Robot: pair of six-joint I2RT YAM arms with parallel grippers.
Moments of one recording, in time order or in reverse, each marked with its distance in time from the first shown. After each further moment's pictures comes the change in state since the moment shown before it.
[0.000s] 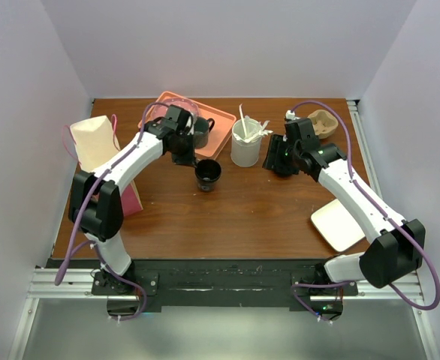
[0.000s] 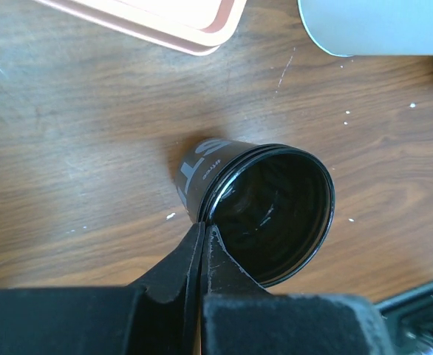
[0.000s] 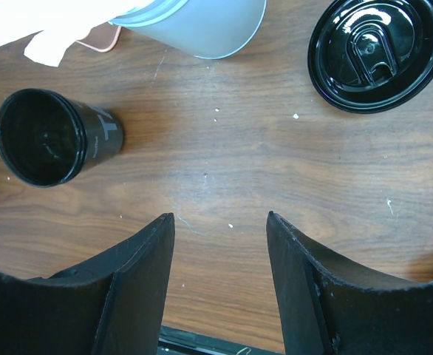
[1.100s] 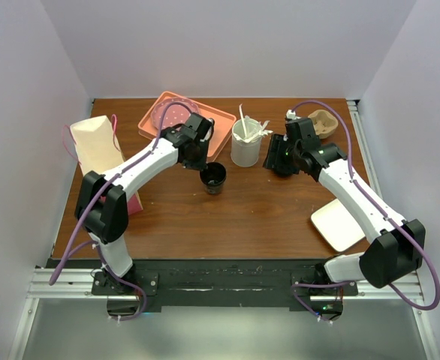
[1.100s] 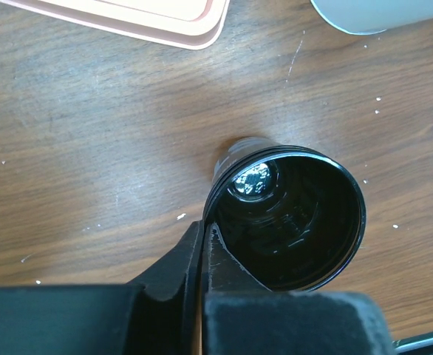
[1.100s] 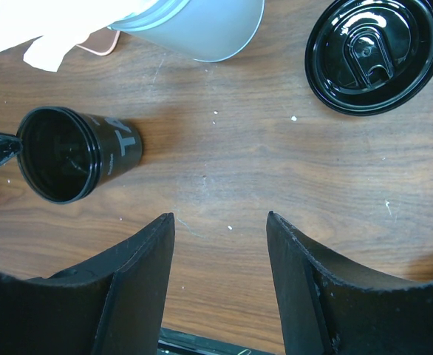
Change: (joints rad) left arm -0.142 0.011 0.007 -0.009 -0.225 0.046; right arm -0.005 0.000 0.000 0.004 0.002 0.000
